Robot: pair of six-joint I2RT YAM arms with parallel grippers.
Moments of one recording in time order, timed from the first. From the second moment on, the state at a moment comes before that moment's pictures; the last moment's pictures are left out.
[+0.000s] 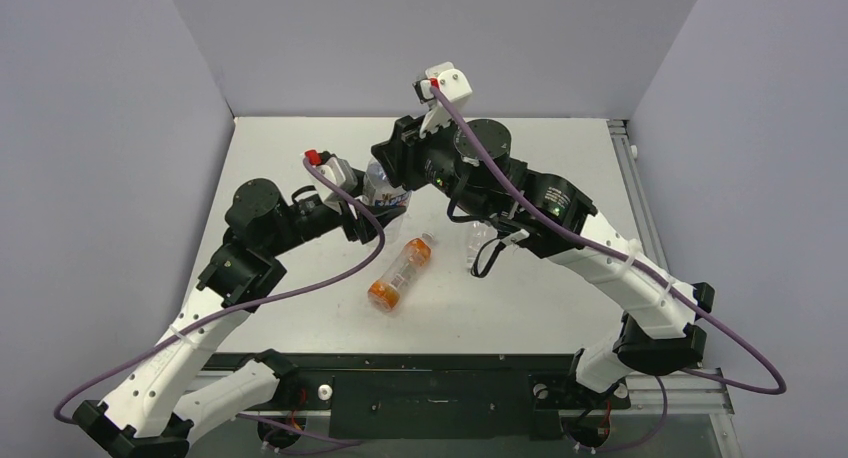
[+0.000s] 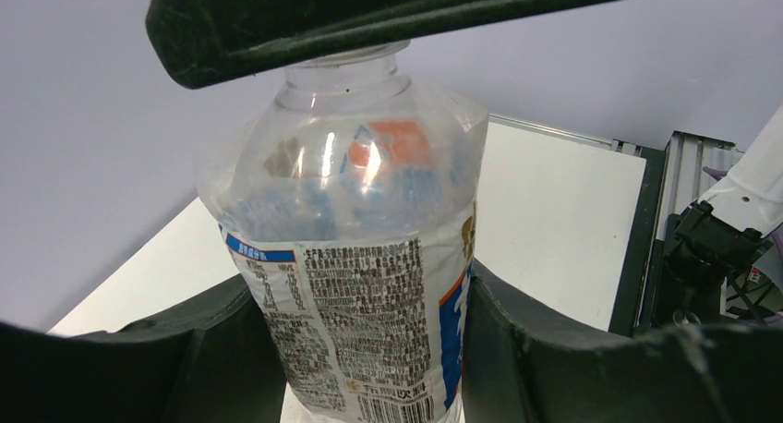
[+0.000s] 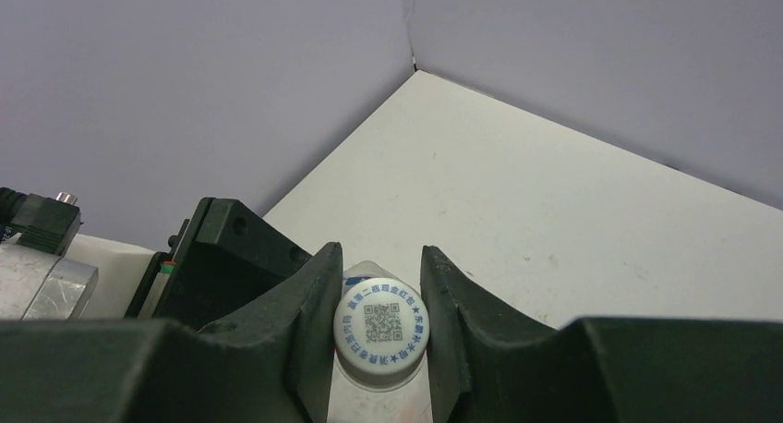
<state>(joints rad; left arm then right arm) -0.59 0.91 1.08 -0.11 0.48 0.03 1.10 1.54 2.02 -0.58 0.35 0.24</state>
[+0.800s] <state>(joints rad) -0.59 0.88 1.08 0.02 0.92 -0.30 0.88 1.36 1.72 -0.19 -0.69 0.33</state>
